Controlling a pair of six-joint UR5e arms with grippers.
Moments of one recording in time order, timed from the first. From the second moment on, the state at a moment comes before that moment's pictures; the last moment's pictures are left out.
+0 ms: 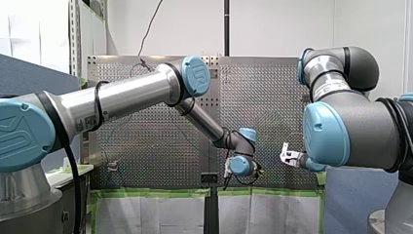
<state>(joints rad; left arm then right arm) -0.83 -2.78 -0.97 -2.82 -1.87 -1.58 1.61 -0.49 1.33 -0.71 1.22 1.77</state>
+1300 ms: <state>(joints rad) -0.84 -2.78 -1.01 -2.70 -1.96 -1.60 1.61 -0.49 1.33 -0.71 1.21 1.77</state>
